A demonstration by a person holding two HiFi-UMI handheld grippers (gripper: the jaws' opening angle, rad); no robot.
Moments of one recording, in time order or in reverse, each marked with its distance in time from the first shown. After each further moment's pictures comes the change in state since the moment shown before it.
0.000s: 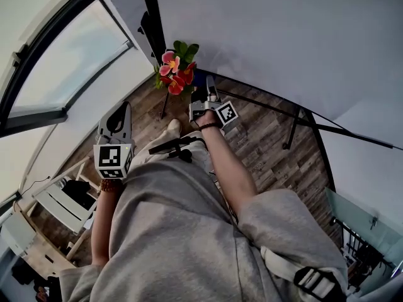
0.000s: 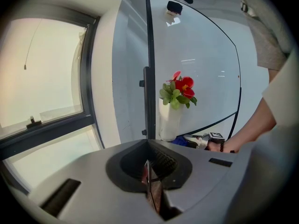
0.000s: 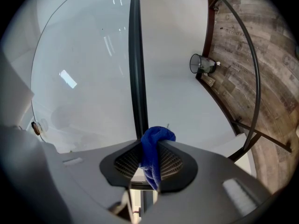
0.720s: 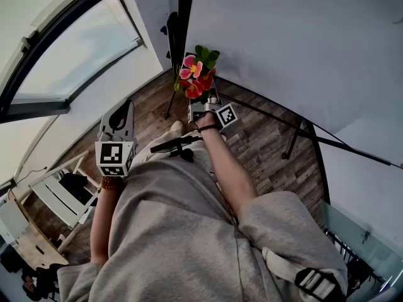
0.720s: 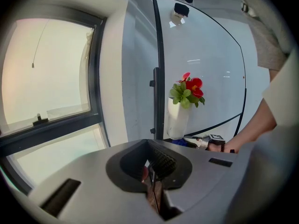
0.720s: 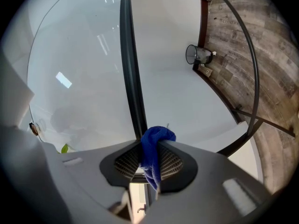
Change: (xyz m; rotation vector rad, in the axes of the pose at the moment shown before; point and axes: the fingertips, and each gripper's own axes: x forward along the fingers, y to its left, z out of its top) left arm -0.009 0.027 -0.006 -0.028 -0.005 0.044; right arm 0.018 -0.001 -0.042 0.060 0.046 0.011
